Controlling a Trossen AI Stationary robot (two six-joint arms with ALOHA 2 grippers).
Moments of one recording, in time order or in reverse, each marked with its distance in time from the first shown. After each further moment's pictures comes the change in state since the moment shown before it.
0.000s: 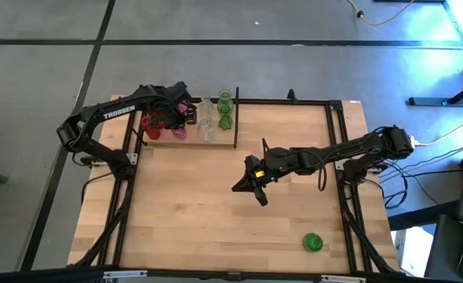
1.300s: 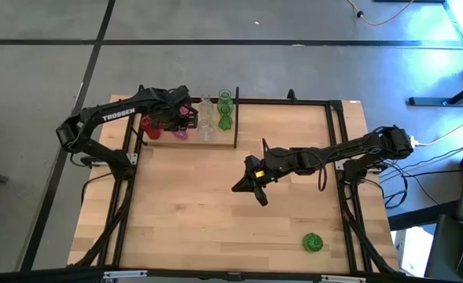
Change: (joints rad) left arm -0.061 -0.012 0.001 -0.008 -0.034 0.012; right arm 0.001 0.000 0.000 0.005 -0.003 0.005
